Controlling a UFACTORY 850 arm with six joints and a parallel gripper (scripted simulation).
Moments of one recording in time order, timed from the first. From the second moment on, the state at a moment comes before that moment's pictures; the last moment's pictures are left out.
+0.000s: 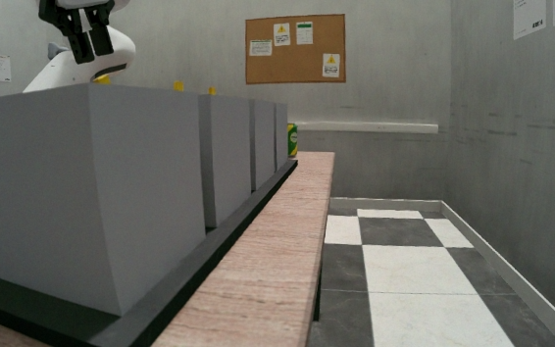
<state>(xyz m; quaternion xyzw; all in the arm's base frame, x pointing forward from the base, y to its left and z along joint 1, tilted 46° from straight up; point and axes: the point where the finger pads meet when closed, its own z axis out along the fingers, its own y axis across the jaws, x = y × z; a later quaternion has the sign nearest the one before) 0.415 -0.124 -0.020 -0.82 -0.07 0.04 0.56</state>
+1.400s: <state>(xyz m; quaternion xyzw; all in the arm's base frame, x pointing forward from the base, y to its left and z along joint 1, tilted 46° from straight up) 0.408 -0.089 -0.035 -0.82 -0.07 0.04 0.56</state>
